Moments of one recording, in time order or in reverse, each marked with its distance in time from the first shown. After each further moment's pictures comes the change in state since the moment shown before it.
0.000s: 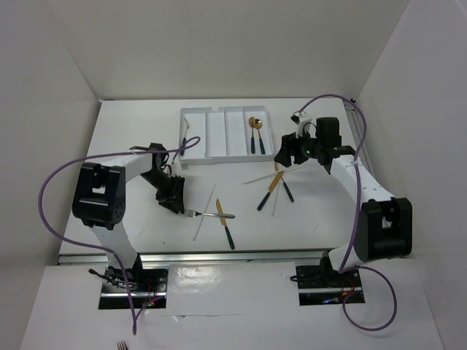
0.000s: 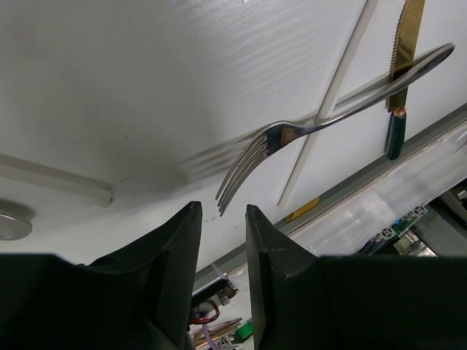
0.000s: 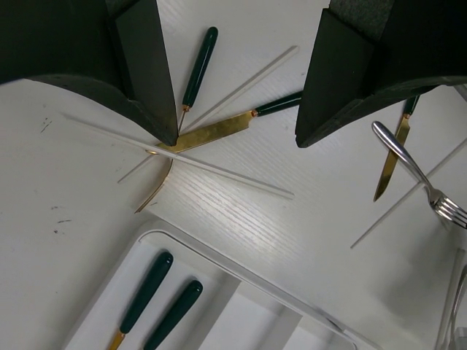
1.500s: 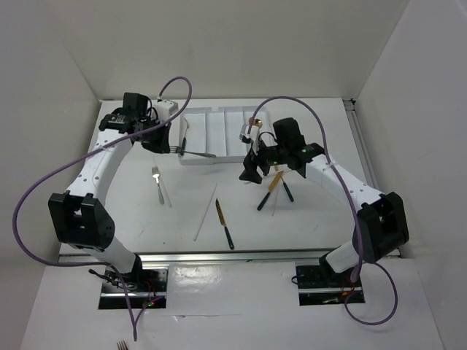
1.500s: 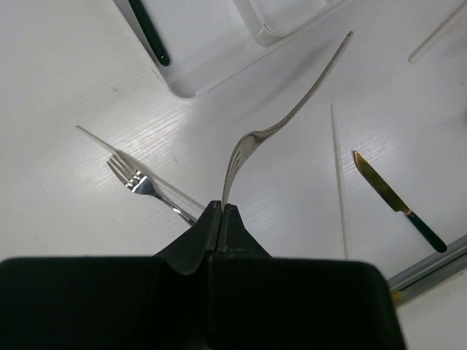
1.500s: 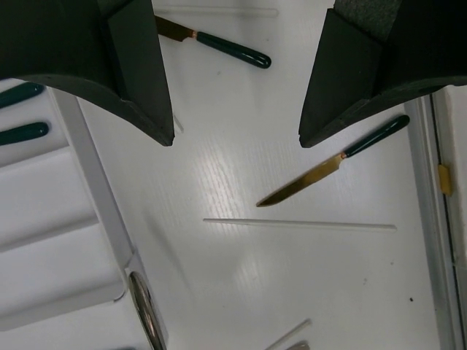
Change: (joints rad) left arm 0.023 -0.219 0.423 0.034 -0.196 0.167; right arm 0.364 0.036 0.126 -0.109 -0.162 -0.359
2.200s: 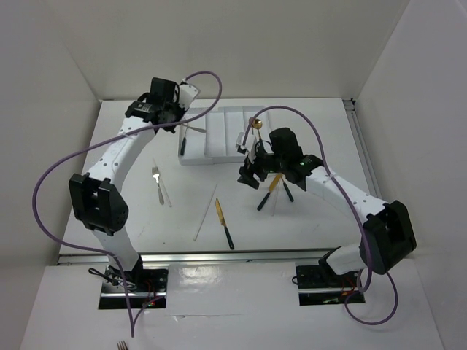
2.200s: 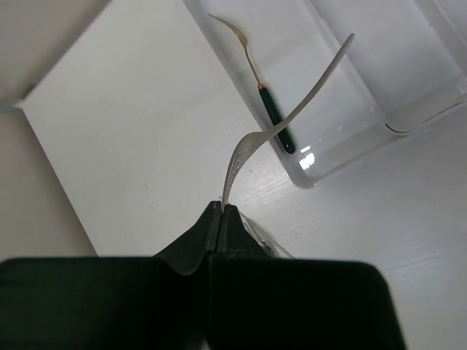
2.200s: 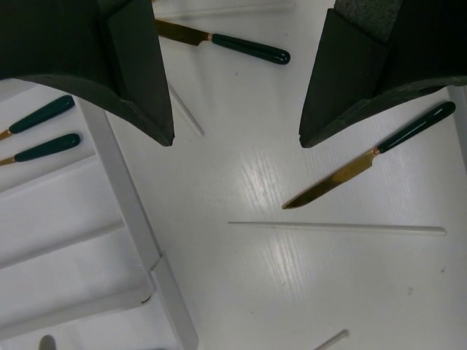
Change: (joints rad) left arm -0.155 0.178 0.239 0.133 -0.436 0.182; right arm 0.080 -0.090 -0.133 0.155 0.201 -0.005
